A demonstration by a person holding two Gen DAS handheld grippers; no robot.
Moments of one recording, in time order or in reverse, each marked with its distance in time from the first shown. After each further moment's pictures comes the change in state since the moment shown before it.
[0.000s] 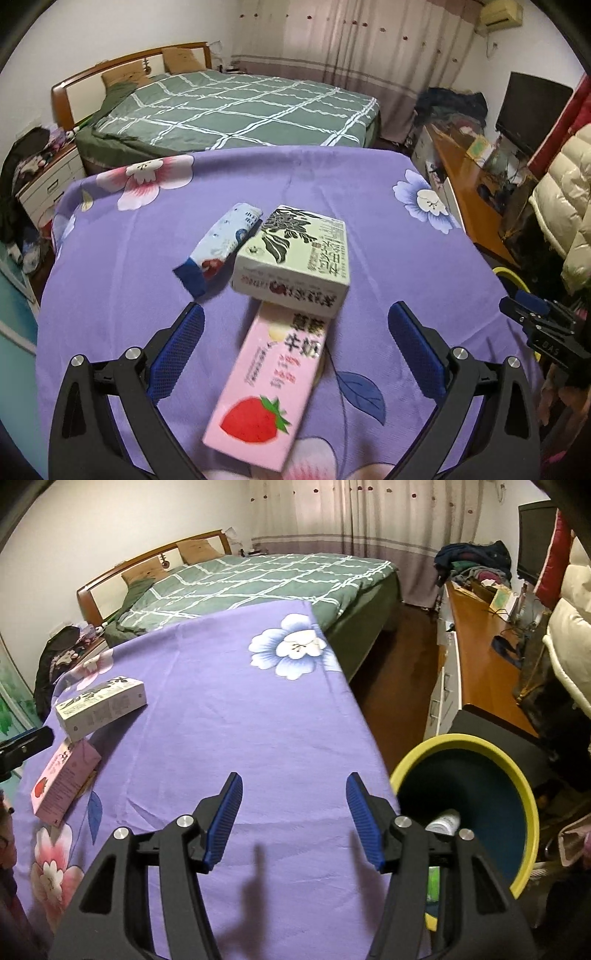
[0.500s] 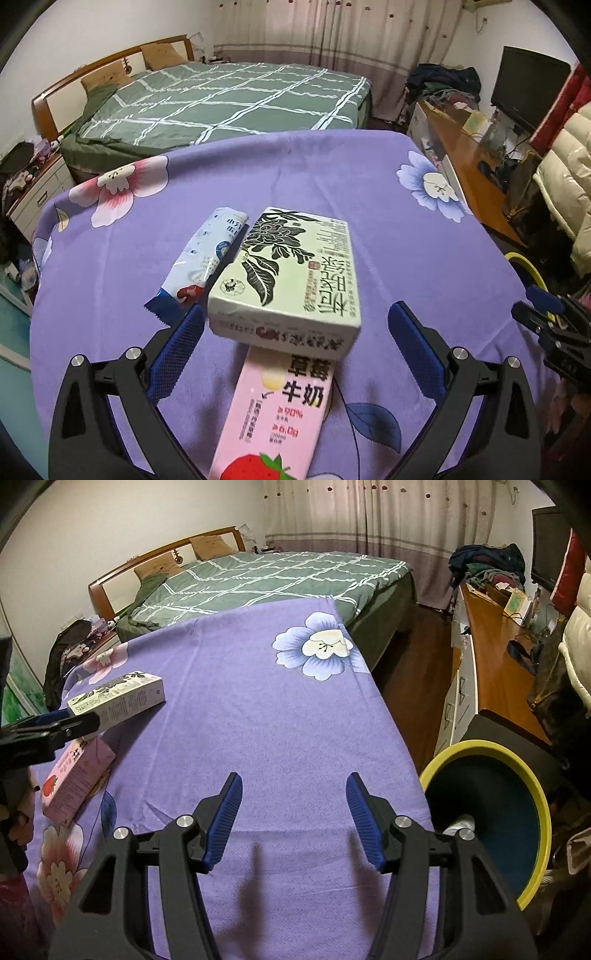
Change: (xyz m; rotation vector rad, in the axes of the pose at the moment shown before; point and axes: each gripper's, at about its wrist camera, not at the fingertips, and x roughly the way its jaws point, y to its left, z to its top) left arm 0.044 -0.007 0.024 0.059 0.068 -0.001; right arm 0.005 0.012 0.000 -0.021 0.009 0.037
